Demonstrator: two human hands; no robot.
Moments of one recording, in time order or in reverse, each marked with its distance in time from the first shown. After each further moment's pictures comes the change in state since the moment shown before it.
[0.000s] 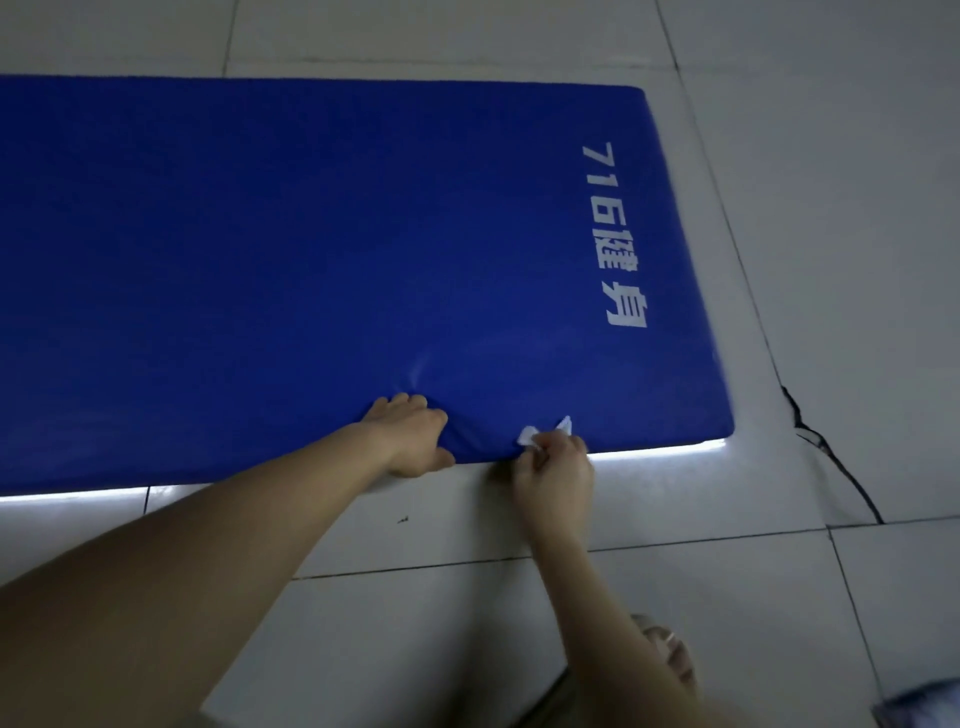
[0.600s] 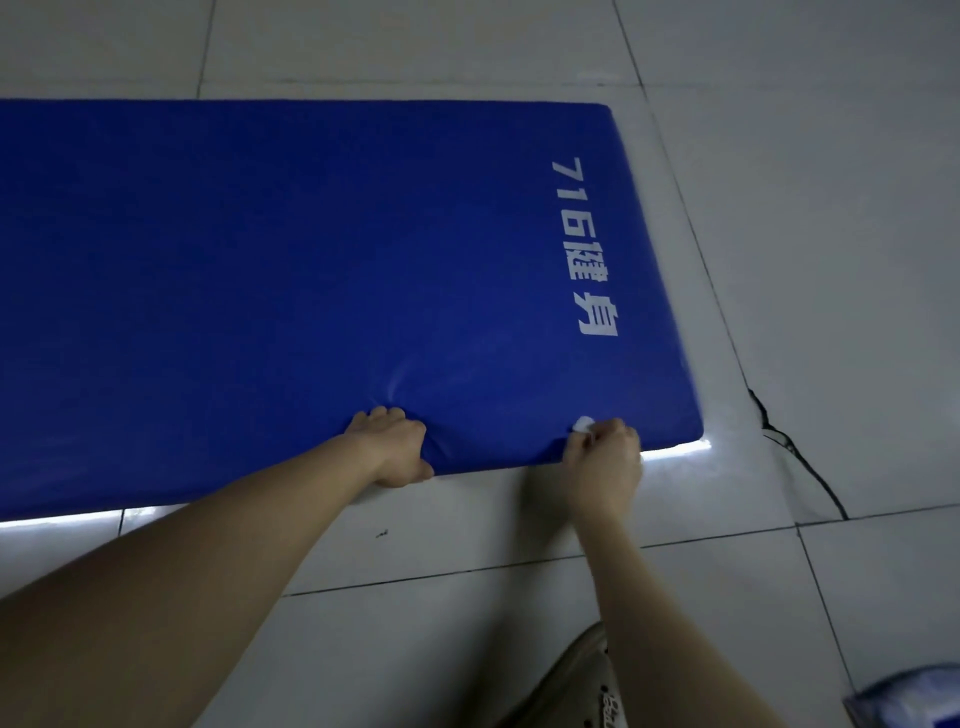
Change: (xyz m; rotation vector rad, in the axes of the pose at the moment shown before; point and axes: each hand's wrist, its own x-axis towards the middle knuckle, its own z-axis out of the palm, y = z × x) left_hand -0.001 0.009 -0.006 0.022 -0.028 -0.051; right_hand 0.054 0.029 -0.046 -0.086 0.213 0.138
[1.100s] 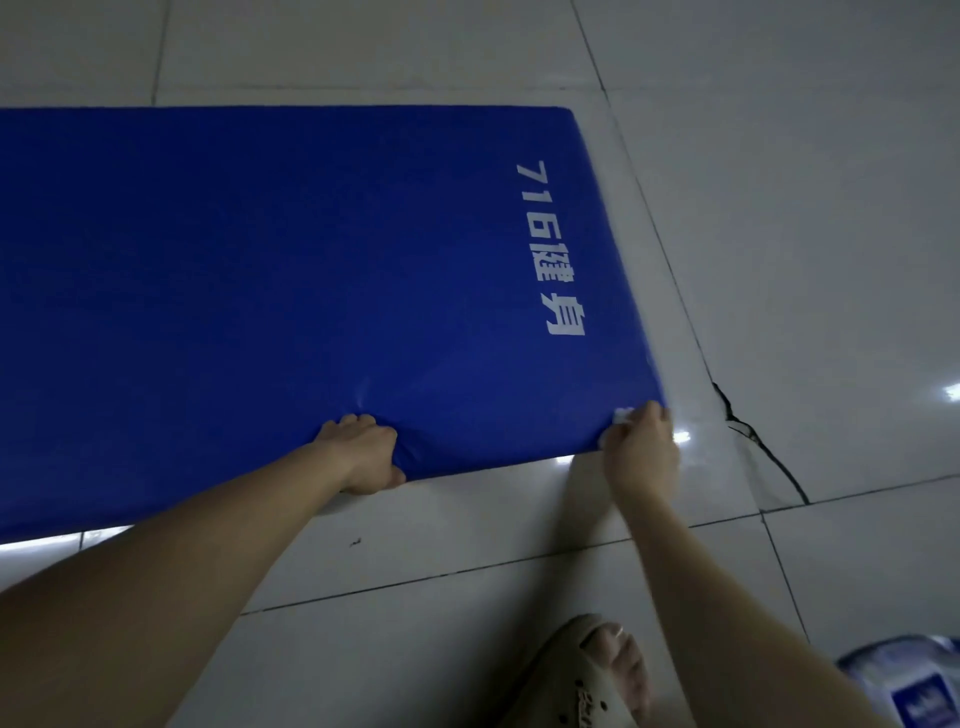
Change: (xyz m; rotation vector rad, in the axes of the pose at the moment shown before) left_hand 0.004 0.002 -0.001 -0.003 -0.028 -0.011; right_hand 0.054 0.037 -0.049 -0.136 -0.024 -0.035
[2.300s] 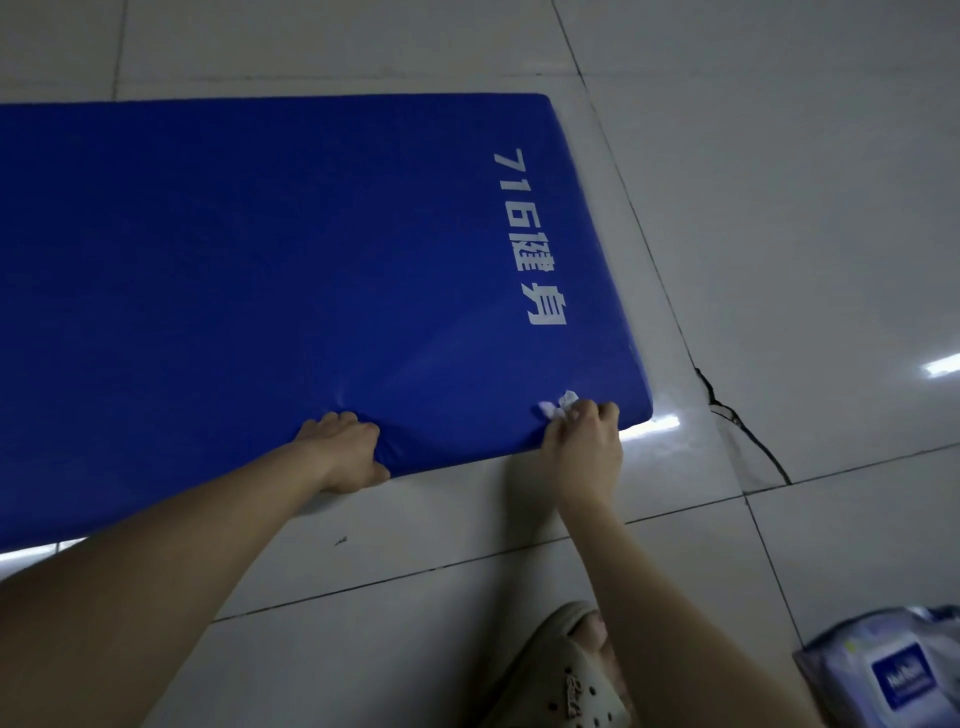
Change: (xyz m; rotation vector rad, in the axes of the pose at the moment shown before) left_hand 0.002 -0.001 0.002 0.003 0.012 -0.001; right_hand -0.035 -0.024 0.025 0.052 0.041 -0.075
